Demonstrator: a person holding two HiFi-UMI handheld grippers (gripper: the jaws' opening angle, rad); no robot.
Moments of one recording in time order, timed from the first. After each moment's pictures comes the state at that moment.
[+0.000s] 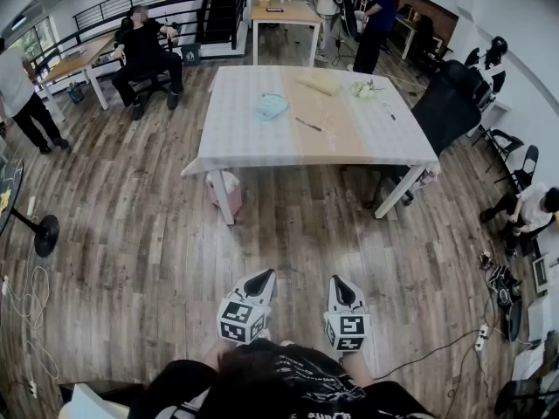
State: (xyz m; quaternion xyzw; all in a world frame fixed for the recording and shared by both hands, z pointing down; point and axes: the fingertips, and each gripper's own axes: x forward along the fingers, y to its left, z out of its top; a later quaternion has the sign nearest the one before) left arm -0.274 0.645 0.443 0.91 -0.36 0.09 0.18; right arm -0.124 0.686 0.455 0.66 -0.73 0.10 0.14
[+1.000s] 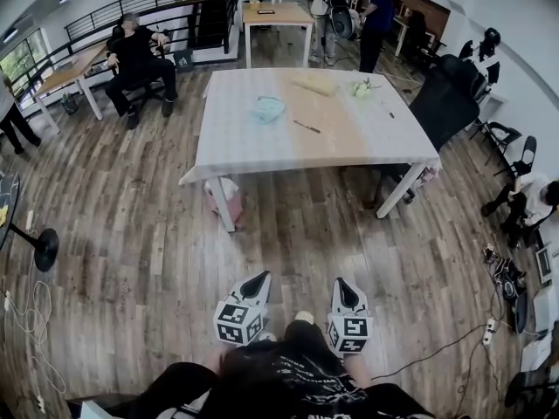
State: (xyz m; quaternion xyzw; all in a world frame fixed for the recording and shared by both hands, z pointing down) left arm -0.294 0.607 0.475 0.91 -0.36 0.08 0.19; right arm -0.122 0.663 0.492 0.70 -0.70 0.13 0.11
